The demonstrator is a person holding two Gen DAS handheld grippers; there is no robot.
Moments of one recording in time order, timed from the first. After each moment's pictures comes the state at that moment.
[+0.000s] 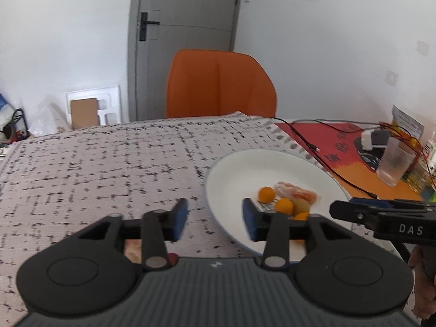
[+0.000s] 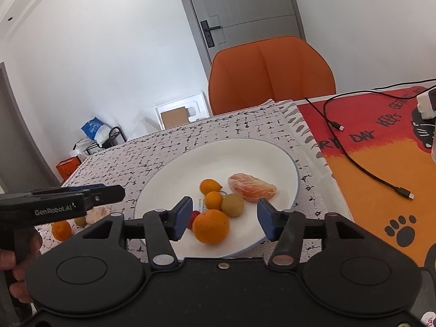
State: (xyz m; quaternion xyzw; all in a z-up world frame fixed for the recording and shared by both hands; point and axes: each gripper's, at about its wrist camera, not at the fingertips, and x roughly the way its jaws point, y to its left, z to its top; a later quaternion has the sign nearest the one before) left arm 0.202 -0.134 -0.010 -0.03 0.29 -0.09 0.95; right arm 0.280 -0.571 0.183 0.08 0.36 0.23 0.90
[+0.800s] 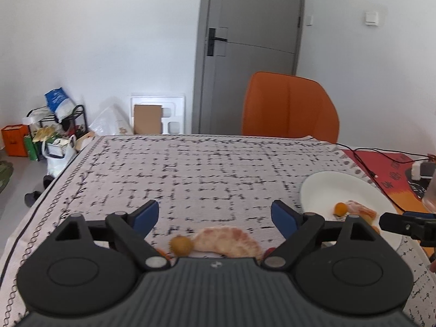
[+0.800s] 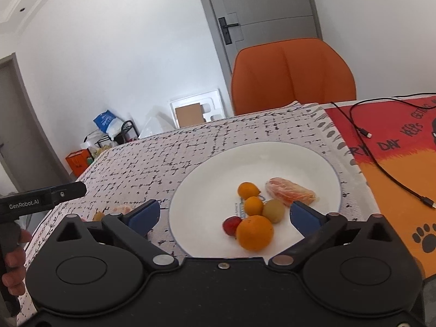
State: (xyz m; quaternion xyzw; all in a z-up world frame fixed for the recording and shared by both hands) left arm 0.163 -0.054 0.005 -0.05 0.26 0.04 0.96; right arm 0.277 -0.532 0.195 0.06 0.36 0.26 0.89
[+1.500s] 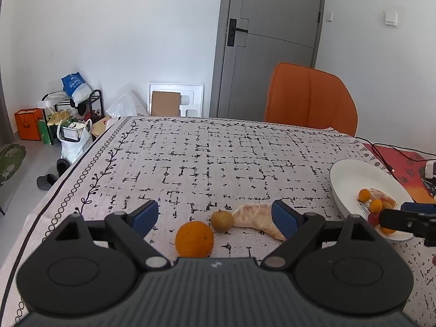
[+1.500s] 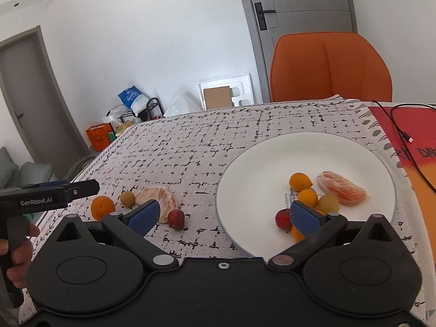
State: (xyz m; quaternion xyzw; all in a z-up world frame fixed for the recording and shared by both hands) left arm 0.143 -0.020 -0.010 -0.06 0.28 0.07 0.96; right arm 0.270 -0.486 0.193 0.02 0.38 0.32 0.87
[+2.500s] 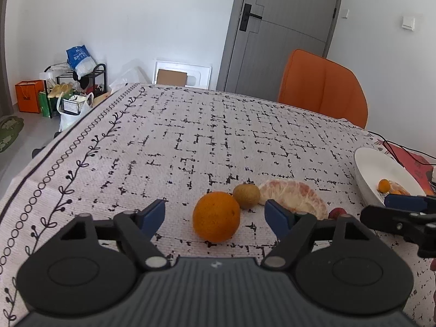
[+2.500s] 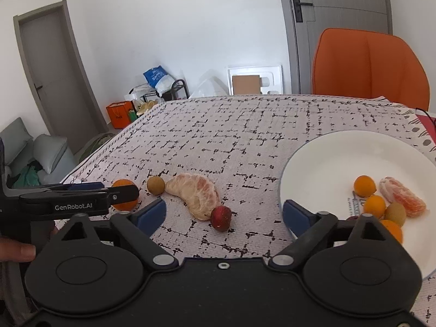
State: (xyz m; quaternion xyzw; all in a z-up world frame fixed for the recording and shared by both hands) left arm 0.156 0.007 -0.054 -0.11 0.31 0.07 0.94; right arm 0.264 -0.426 0.178 -0.02 0.38 0.37 0.85
